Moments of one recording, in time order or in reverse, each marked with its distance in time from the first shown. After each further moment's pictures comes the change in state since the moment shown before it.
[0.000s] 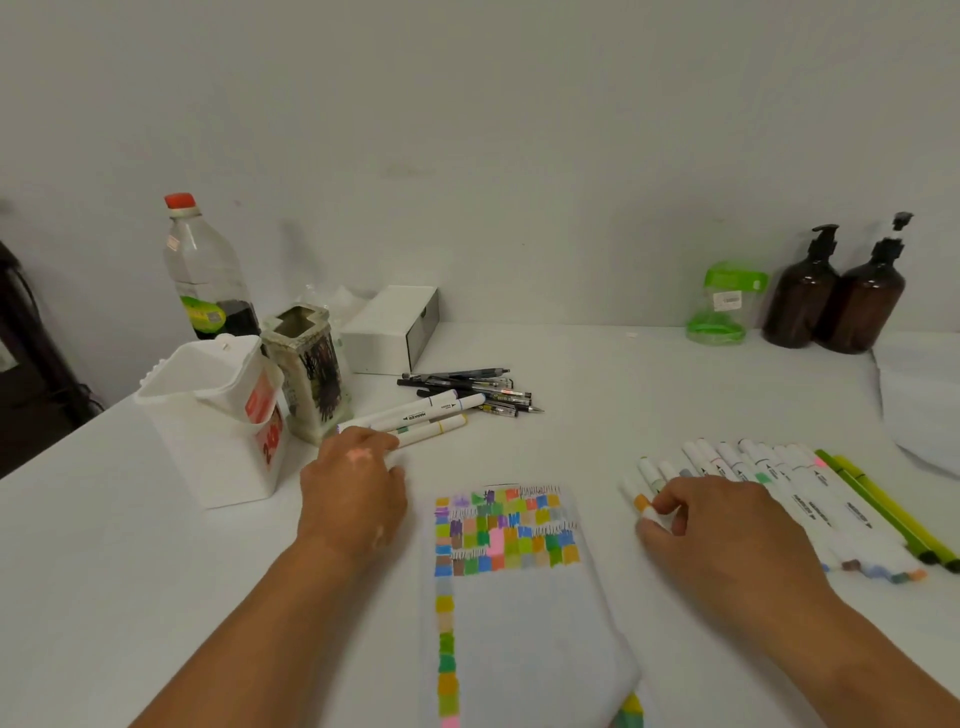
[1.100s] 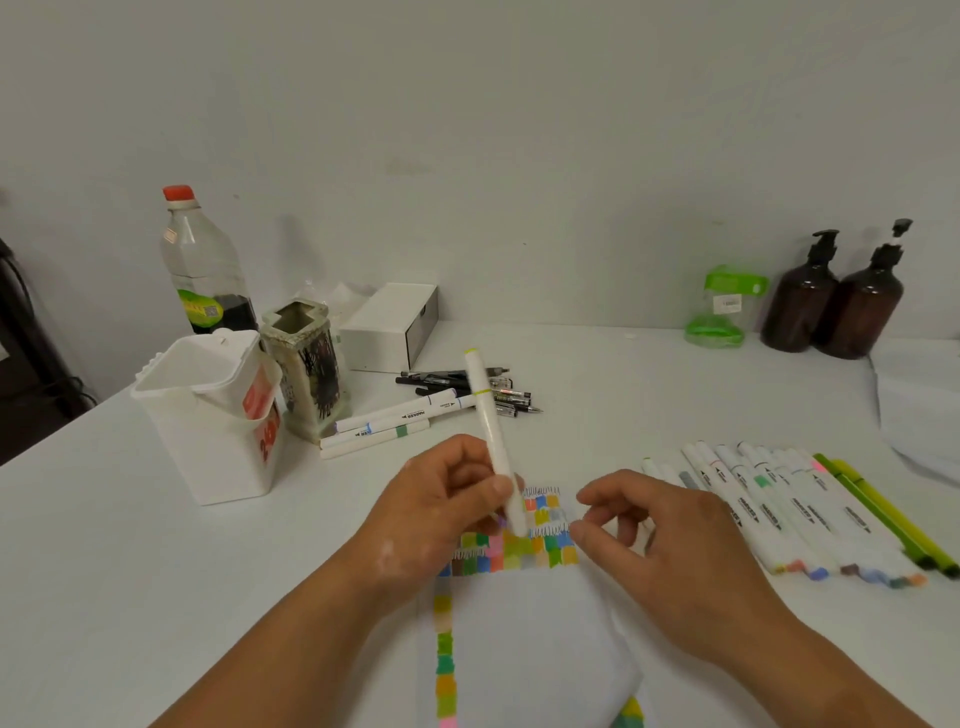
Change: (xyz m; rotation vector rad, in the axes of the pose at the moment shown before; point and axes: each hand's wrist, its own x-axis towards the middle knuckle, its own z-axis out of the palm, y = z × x) left_hand -0.039 0.056 -0.020 -1.141 -0.559 0.050; right_hand -0.023 -0.032 0.000 0.563 0.017 -0.310
